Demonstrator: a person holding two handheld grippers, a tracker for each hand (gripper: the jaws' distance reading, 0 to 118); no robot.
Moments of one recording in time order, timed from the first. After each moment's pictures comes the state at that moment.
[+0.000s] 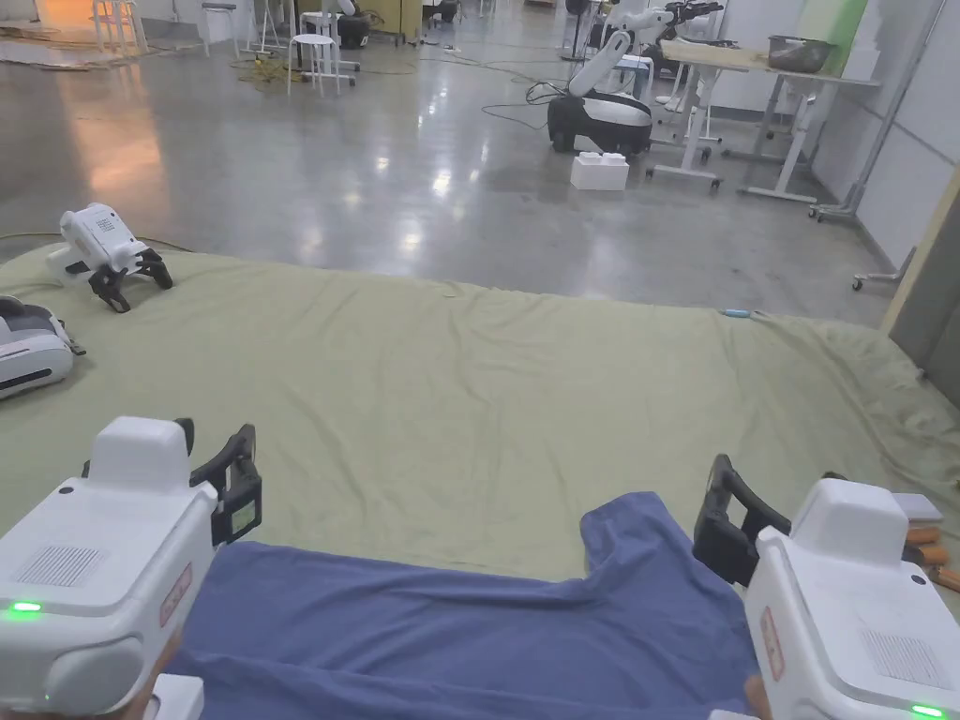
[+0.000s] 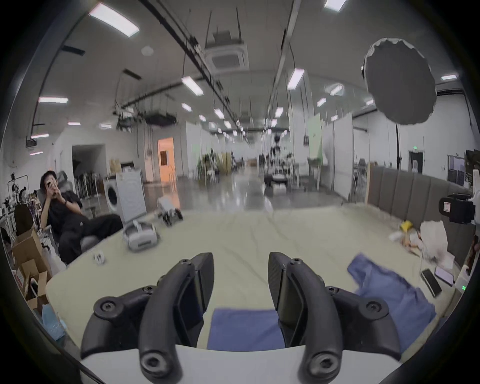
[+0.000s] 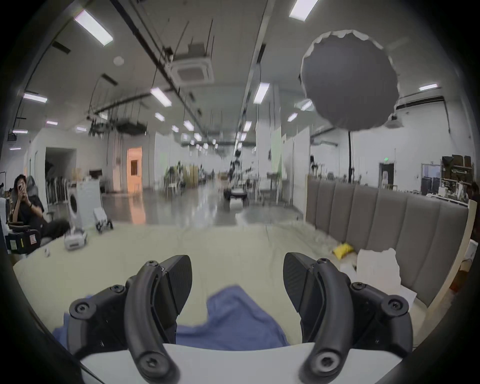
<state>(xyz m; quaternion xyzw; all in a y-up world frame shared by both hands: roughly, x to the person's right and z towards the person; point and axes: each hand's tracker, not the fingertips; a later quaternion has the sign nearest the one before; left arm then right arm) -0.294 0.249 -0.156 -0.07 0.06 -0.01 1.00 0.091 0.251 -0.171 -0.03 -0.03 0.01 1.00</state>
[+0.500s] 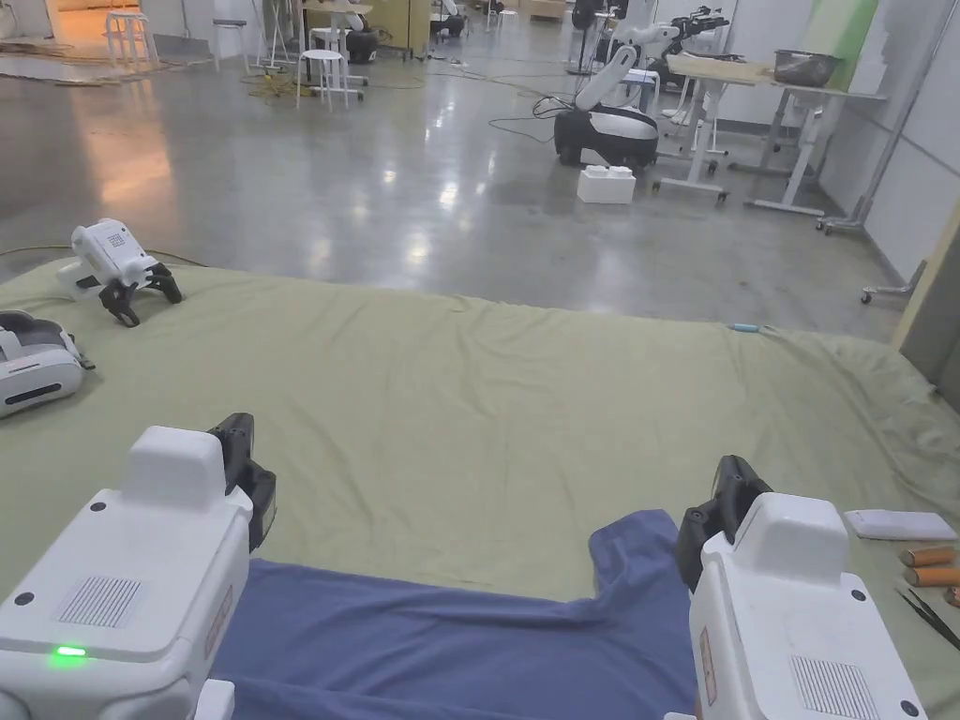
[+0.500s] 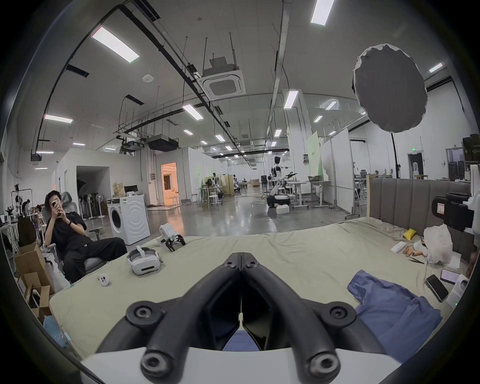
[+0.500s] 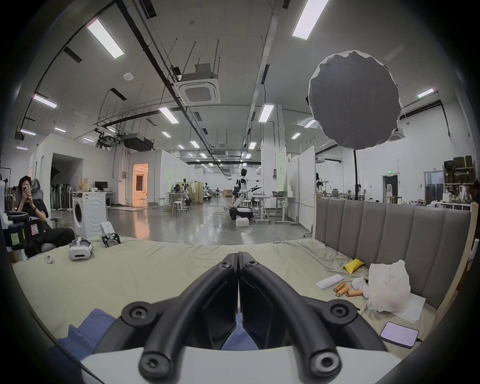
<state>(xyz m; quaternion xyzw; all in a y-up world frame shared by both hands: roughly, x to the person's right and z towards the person) -0.279 0.253 -0.152 -0.04 0.07 -0.04 1.00 0.056 0.243 -0.172 -0.01 0.00 0.02 1.00</state>
